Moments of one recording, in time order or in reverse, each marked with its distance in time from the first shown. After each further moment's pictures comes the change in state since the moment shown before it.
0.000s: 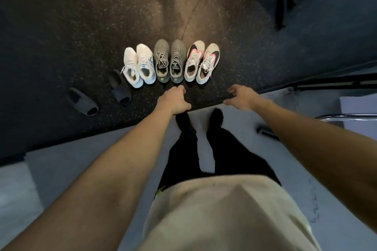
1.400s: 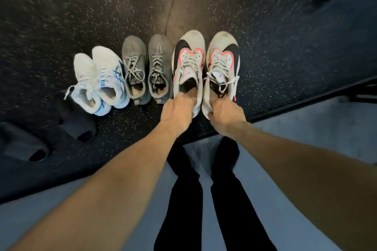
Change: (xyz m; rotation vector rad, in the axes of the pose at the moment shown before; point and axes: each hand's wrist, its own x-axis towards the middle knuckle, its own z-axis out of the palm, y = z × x) left_hand 0.332 -0.022 0.108 0.282 0.184 0.262; right_hand 0.321 0.010 0.109 -0.180 0.274 -0.158
